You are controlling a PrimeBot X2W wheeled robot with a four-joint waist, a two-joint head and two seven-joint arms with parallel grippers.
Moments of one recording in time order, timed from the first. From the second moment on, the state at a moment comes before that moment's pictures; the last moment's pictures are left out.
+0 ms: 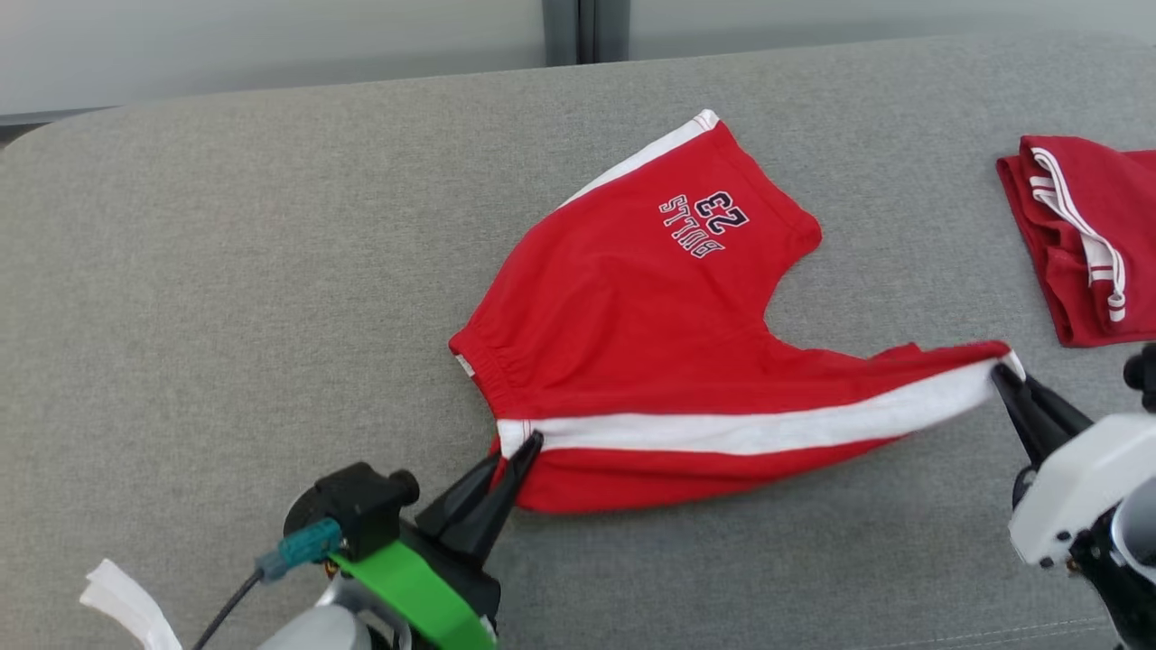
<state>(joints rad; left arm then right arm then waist) -0.28 0.47 -0.86 0.01 -0.80 -0.05 -0.21 0.06 -0.17 -0.17 -0.42 0.35 0.13 0.69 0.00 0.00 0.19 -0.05</state>
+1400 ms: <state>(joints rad) -0.70 0.05 -0.62 0.50 -0.75 -0.10 -0.26 -0.96 -0.30 0.10 0.63 0.31 0.13 0.33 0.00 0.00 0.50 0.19</state>
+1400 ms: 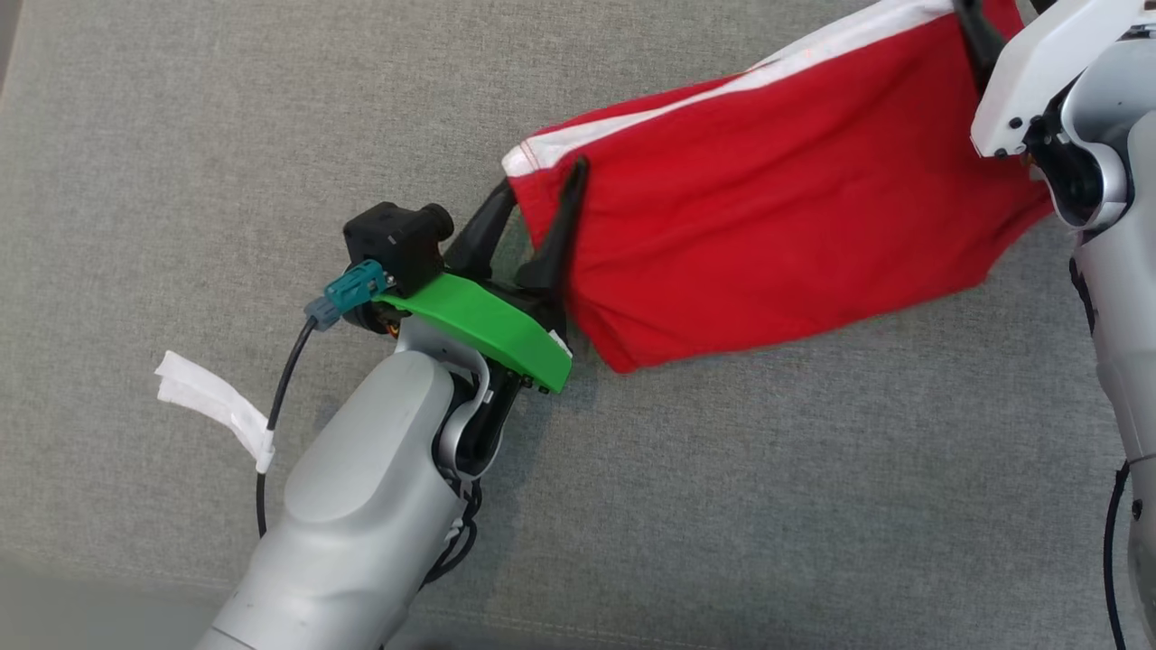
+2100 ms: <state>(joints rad) -0.49 0.10 -0.56 0.42 -0.67 -0.11 -0.26 -0.84 -0.41 0.18 0.64 0.45 0.13 0.37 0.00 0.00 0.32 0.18</state>
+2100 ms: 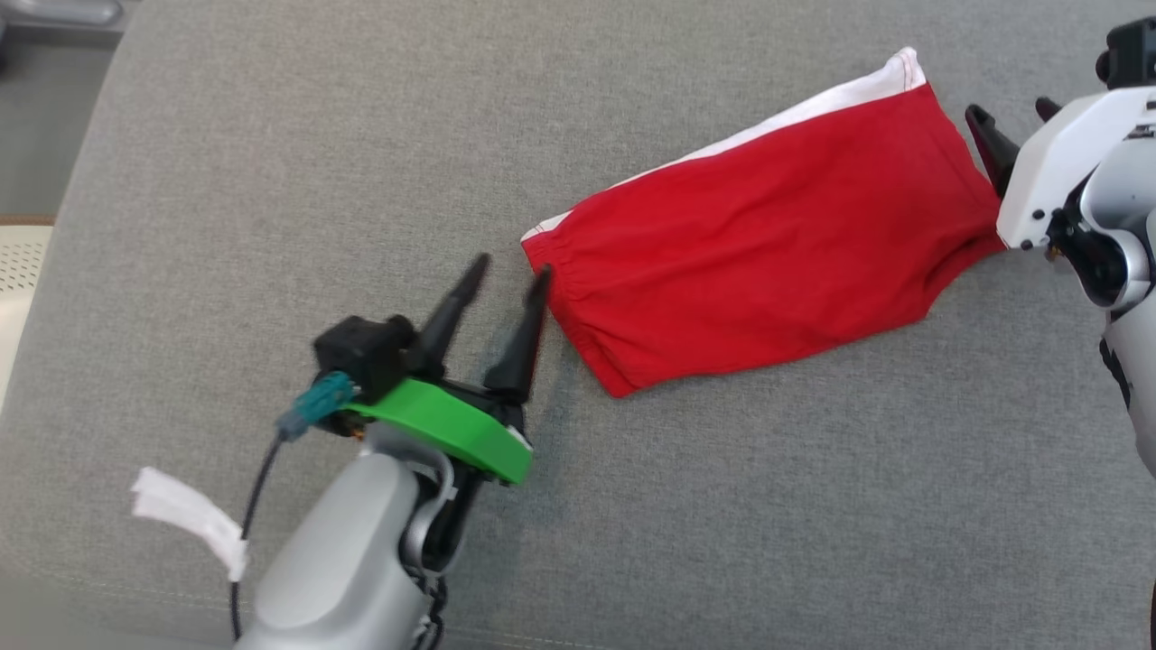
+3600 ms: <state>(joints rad) -0.36 0.05 -0.15 0.19 -0.35 -0.13 -0.26 -0.86 -0.48 0.26 0.75 0.53 0.13 0.40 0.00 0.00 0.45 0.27</state>
